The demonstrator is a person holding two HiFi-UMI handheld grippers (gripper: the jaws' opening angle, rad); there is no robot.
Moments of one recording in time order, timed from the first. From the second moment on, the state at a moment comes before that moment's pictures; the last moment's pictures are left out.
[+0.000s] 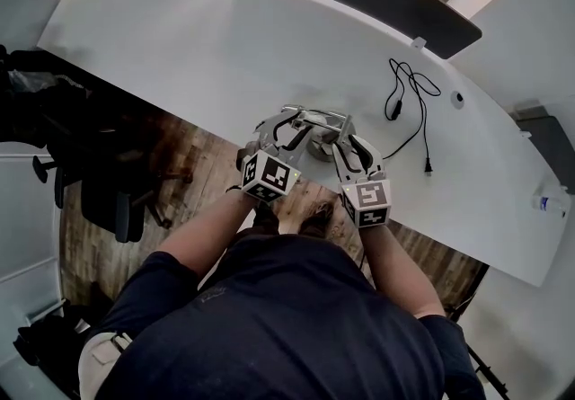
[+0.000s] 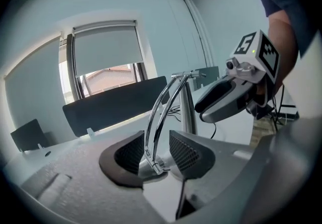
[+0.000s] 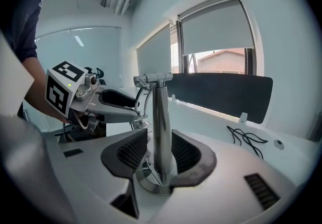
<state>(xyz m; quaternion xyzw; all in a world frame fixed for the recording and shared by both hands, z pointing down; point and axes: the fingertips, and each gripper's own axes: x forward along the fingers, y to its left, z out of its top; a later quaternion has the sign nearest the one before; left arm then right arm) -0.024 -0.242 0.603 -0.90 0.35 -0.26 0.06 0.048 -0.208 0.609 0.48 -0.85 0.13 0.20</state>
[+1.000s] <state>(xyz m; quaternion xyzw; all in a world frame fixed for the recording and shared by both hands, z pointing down) -0.004 -0.282 0.624 -0.87 0.32 -0.35 0.13 0.033 -0.247 0.634 0.50 -0.83 0.16 0.20</state>
